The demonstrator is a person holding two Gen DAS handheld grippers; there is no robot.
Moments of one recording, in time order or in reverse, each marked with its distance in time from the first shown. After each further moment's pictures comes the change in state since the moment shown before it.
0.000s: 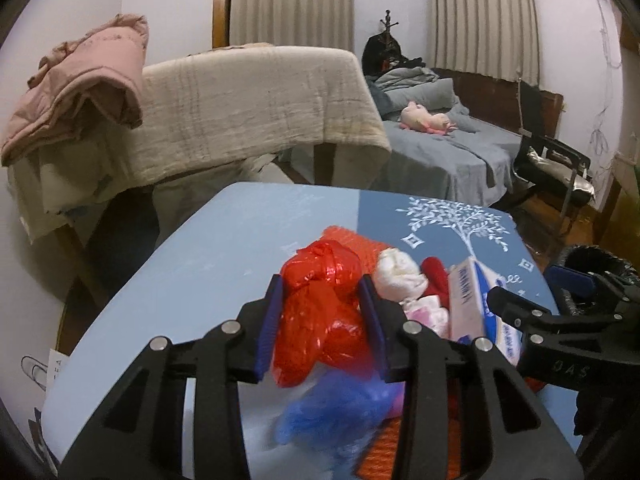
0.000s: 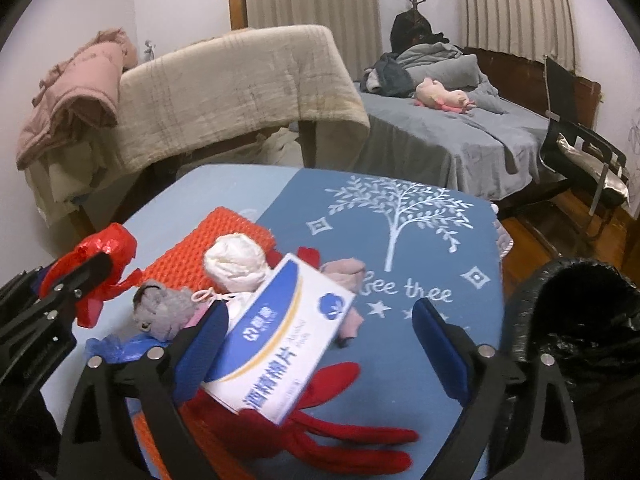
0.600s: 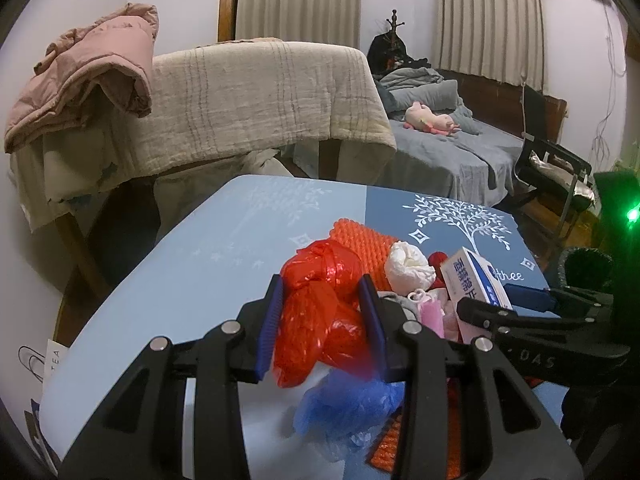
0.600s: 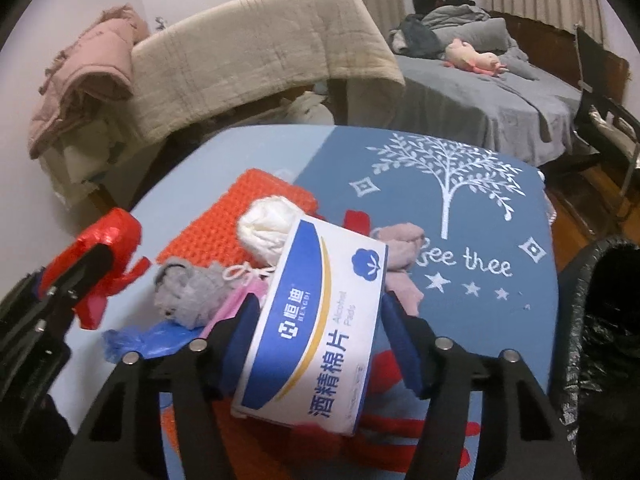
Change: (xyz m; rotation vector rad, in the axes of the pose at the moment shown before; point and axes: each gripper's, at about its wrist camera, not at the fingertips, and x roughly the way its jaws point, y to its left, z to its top) left arm -0.008 0.015 -0.007 -0.025 0.004 -0.010; right arm 0.023 0.015 -0.002 0.016 0.135 0.128
